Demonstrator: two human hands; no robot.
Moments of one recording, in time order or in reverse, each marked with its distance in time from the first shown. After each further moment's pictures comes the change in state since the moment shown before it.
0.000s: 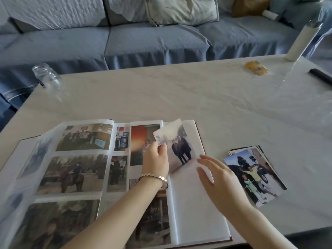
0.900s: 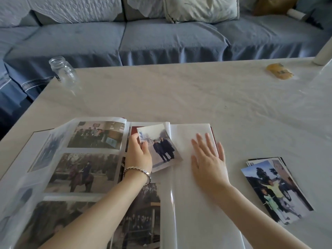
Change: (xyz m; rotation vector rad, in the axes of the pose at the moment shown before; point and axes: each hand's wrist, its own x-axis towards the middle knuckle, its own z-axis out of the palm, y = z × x) left_hand 0.044 -0.034 -0.036 0.073 0.288 0.040; right_hand 0.073 0.001 0.058 -0.276 -0.057 -0.112
